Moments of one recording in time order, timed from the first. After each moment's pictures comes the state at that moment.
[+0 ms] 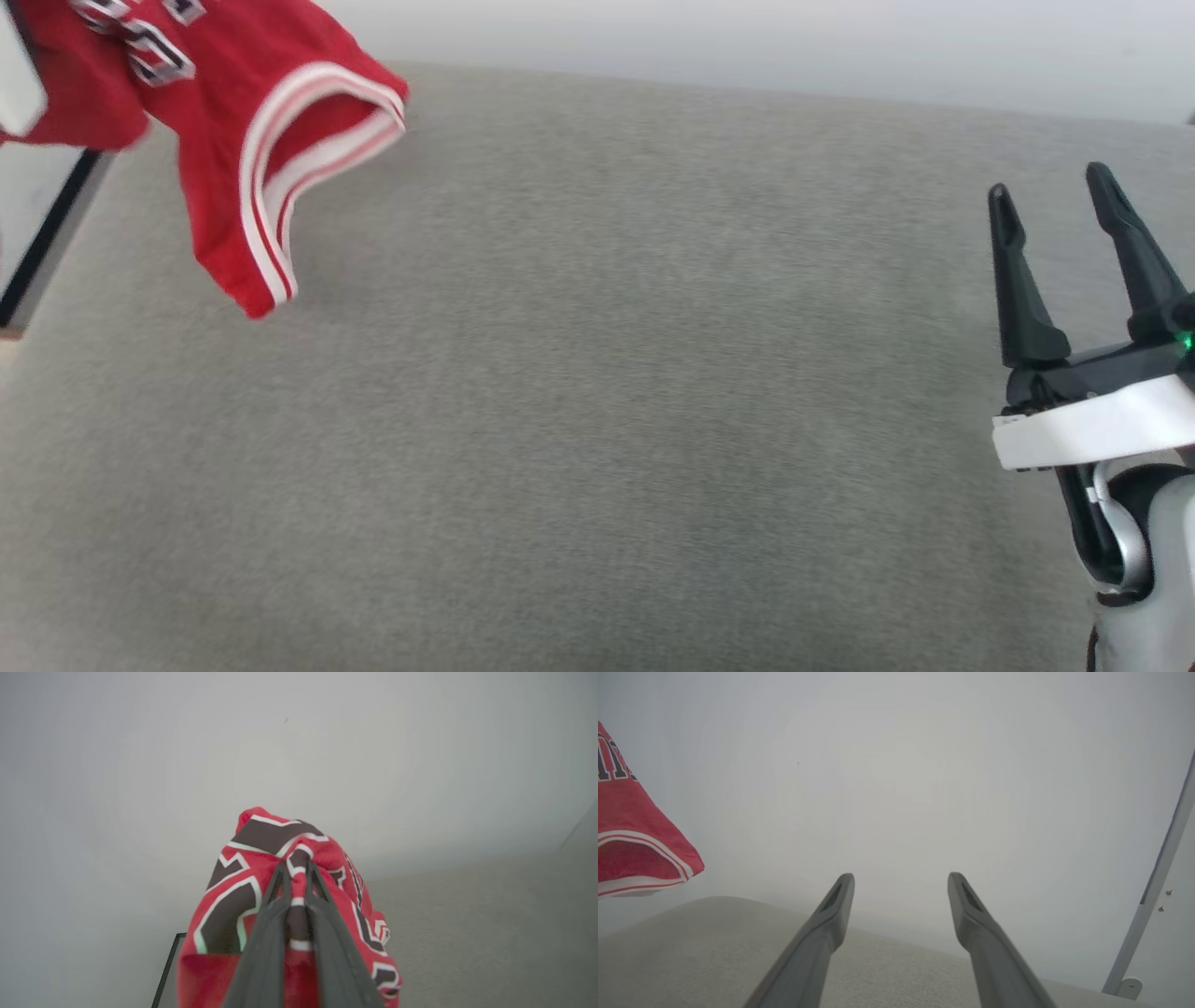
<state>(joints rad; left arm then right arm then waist) -1.08 0.79 -0.48 0.32 -0.85 -0.05 0.47 -0.27 -0.20 0.00 -0.12 0.20 0.13 -0.06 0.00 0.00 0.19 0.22</state>
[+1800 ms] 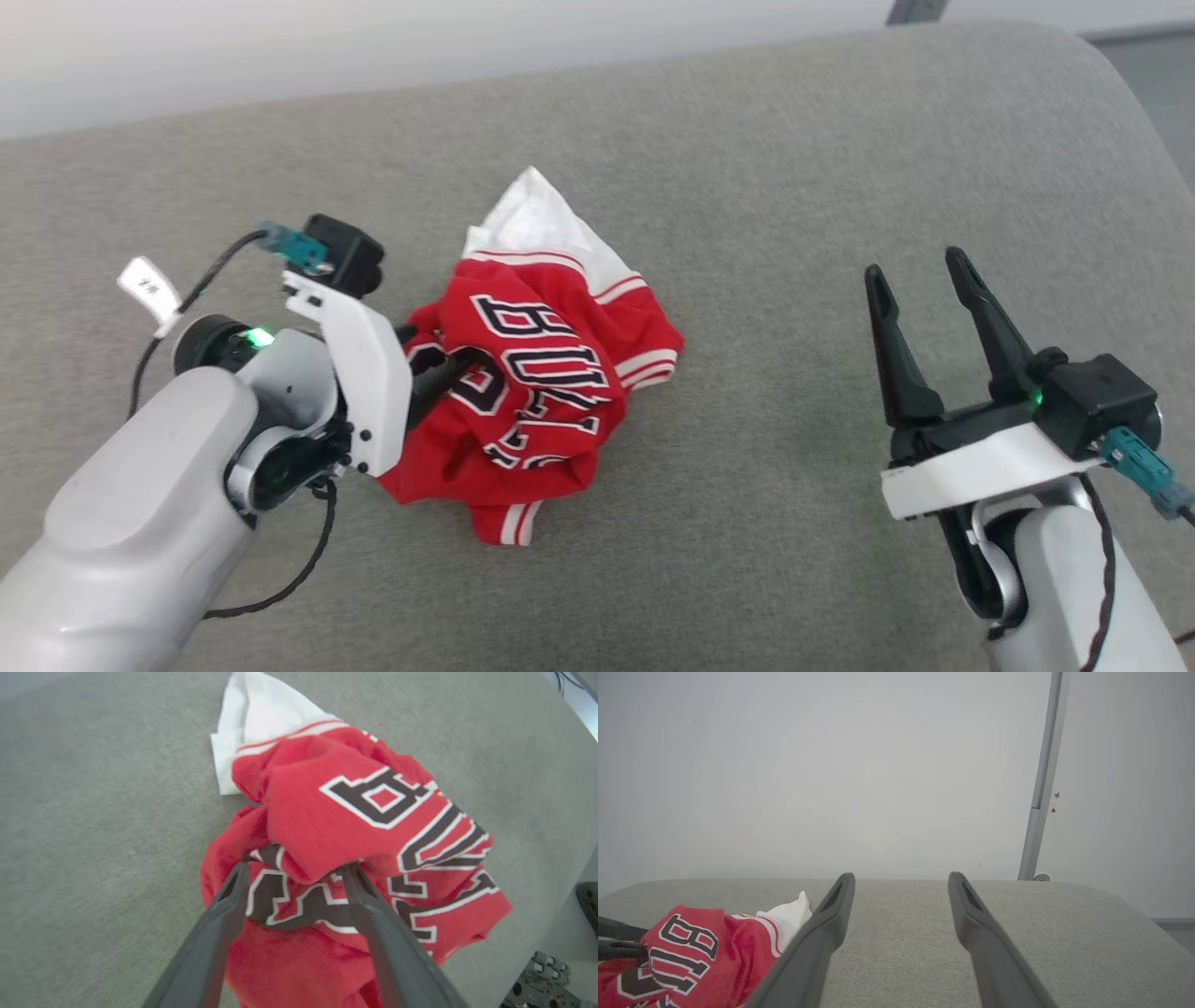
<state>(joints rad) -0.74 0.57 -0.79 0.36 -0.94 -0.10 0.51 -0.27 -0.11 0.11 0.13 0.24 0.13 -0.22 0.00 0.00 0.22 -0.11</state>
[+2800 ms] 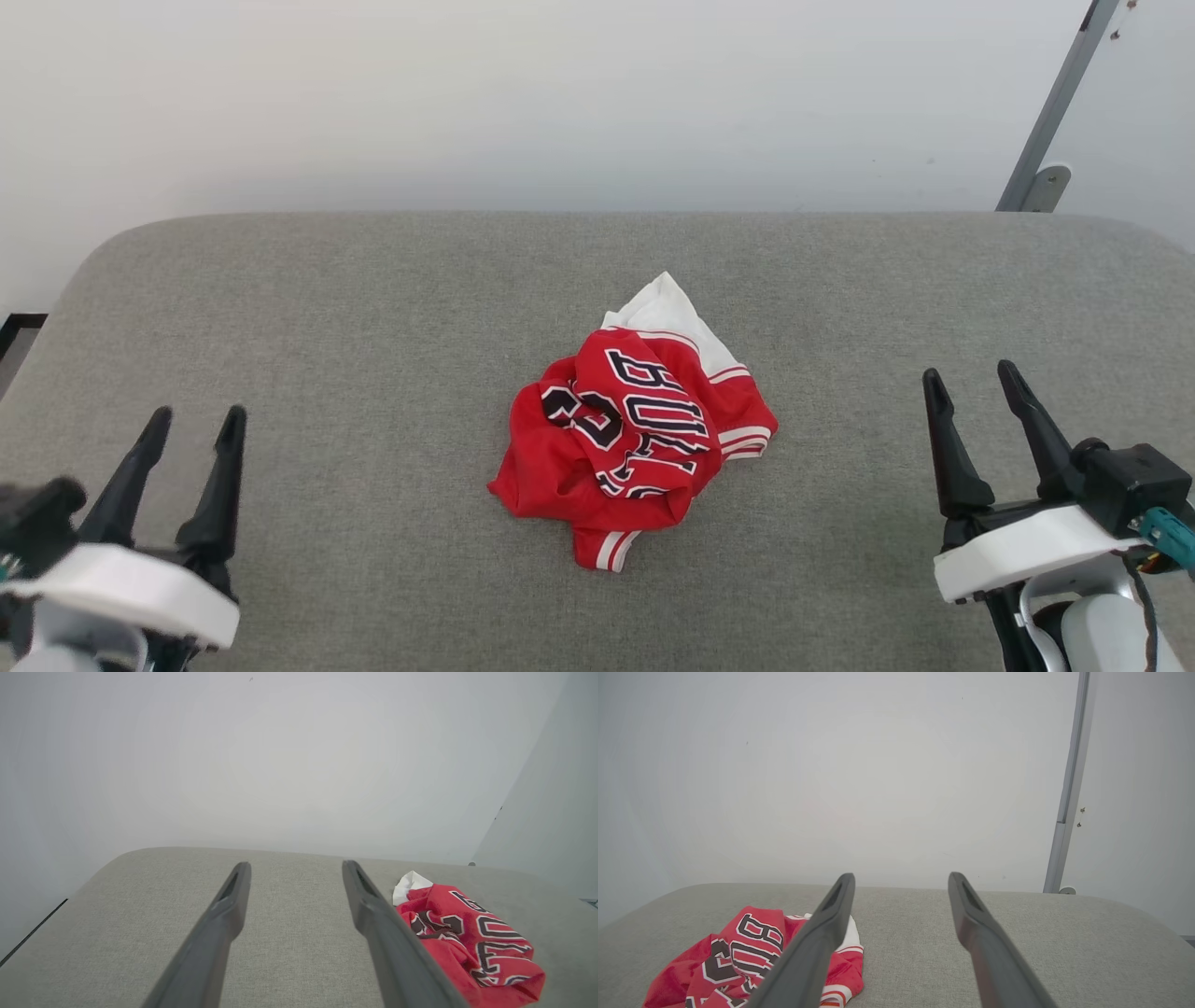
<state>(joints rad) -0.08 0.70 -0.36 0.06 -0.87 0.09 -0.26 -0.11 -0.15 0.03 0.17 0.28 0.13 -0.21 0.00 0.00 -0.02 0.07</state>
